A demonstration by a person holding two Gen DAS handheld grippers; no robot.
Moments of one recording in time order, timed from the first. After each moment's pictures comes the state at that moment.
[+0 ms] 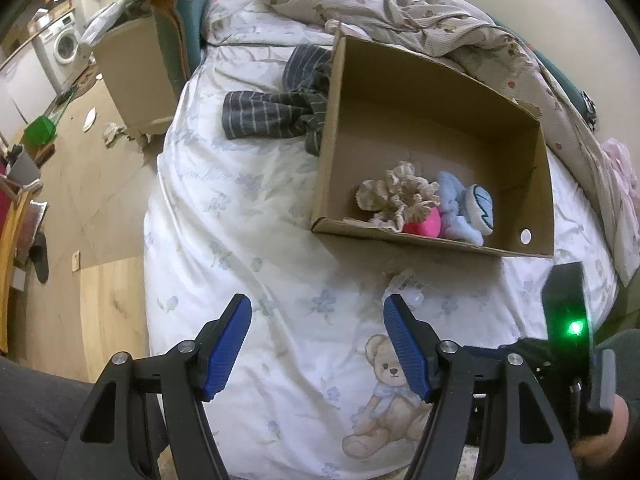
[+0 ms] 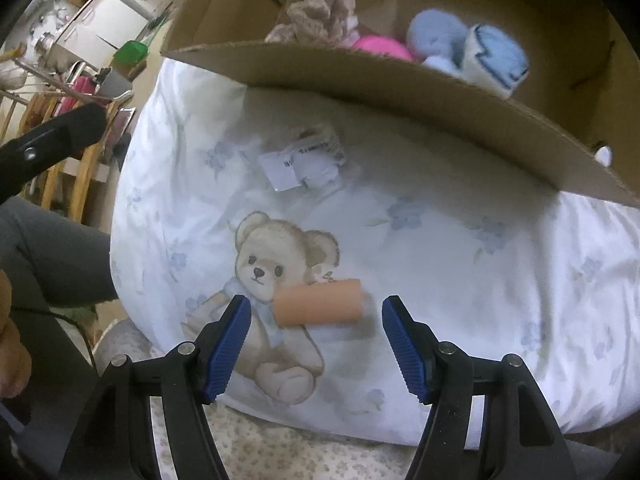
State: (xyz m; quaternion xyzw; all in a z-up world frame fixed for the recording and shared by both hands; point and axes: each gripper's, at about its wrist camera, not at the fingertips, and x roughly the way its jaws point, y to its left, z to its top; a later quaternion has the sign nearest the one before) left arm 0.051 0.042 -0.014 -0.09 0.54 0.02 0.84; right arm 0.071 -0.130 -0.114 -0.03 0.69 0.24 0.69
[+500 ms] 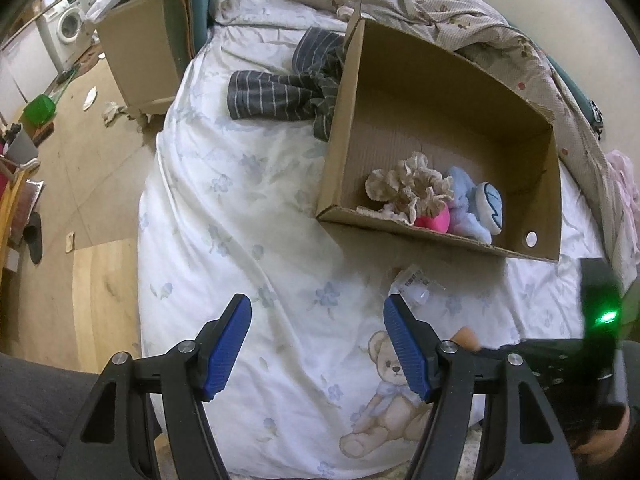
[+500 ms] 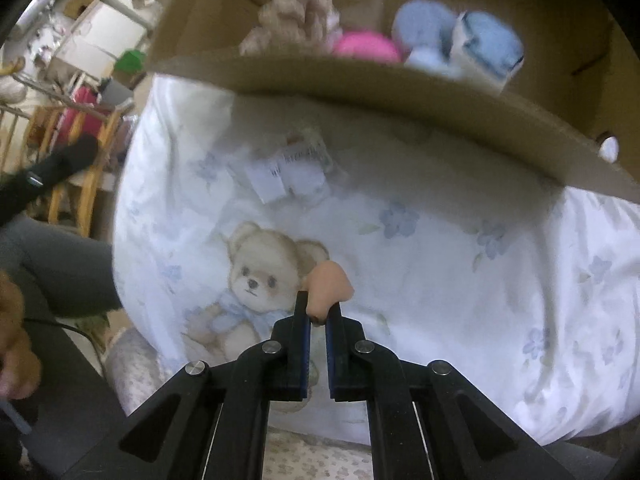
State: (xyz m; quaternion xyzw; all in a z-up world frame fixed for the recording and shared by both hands) left arm 0.055 0.047 -0.028 -0.11 0.56 0.02 0.82; right arm 0.076 -0.140 -0.095 -0.02 0.66 0.24 0.71
